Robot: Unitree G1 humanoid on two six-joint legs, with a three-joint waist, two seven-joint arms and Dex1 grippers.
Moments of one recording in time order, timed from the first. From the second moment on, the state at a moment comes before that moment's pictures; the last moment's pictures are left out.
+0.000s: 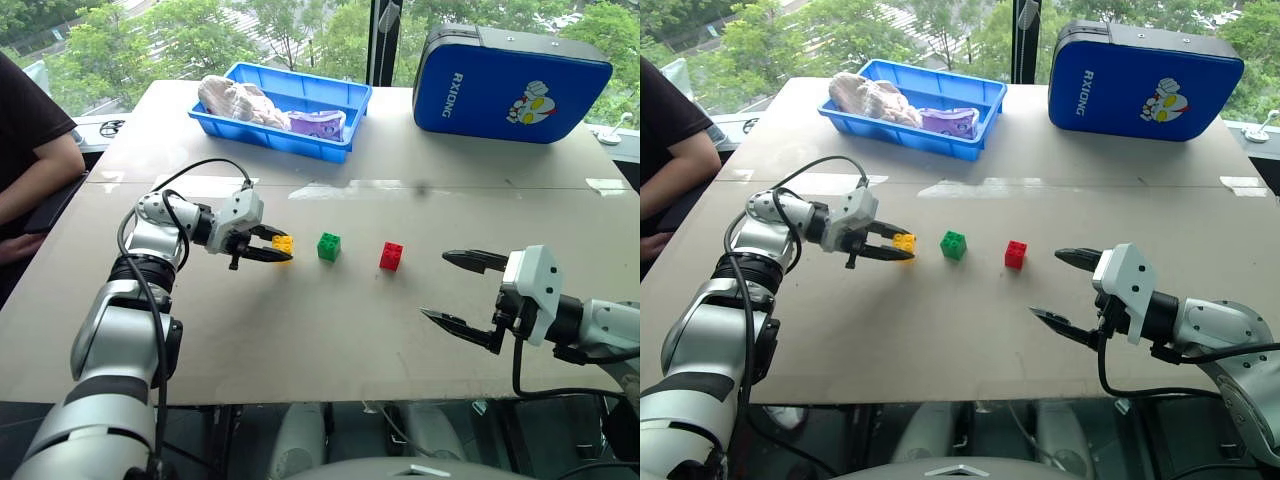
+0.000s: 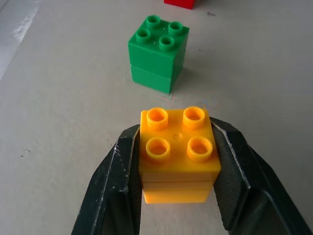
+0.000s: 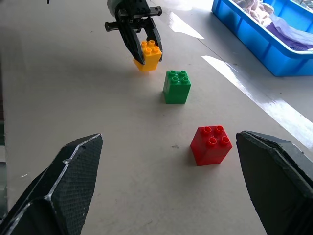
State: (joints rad) left arm -0.96 0.69 -0.21 1.11 -0.13 -0.34 -1.61; right arm 0.06 -0.78 -0.14 -0.78 0.57 0.54 0.76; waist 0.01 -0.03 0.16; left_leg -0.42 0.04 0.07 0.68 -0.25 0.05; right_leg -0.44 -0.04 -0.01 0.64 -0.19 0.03
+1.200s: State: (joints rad) left arm -1.01 0.66 -0.09 1.25 -0.02 -0.40 -1.52; right arm 0.06 -0.79 -0.17 -0.77 0.56 0.53 0.78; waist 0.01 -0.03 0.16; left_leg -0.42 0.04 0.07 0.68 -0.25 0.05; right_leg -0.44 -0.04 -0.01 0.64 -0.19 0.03
